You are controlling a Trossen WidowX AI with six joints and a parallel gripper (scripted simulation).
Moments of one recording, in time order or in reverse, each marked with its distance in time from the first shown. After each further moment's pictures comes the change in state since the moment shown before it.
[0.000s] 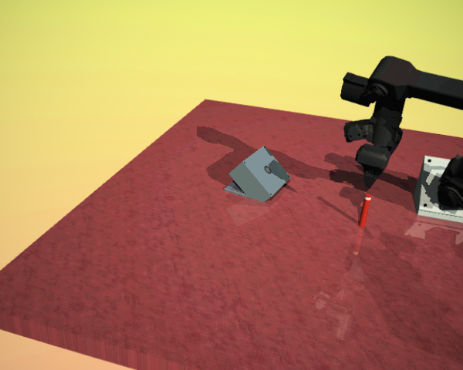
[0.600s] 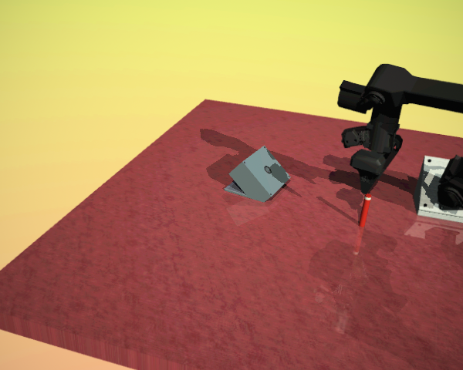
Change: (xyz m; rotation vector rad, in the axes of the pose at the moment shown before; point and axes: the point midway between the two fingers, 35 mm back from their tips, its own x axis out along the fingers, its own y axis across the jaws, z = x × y) arm 0.016 0.002 0.002 0.075 0.017 0.028
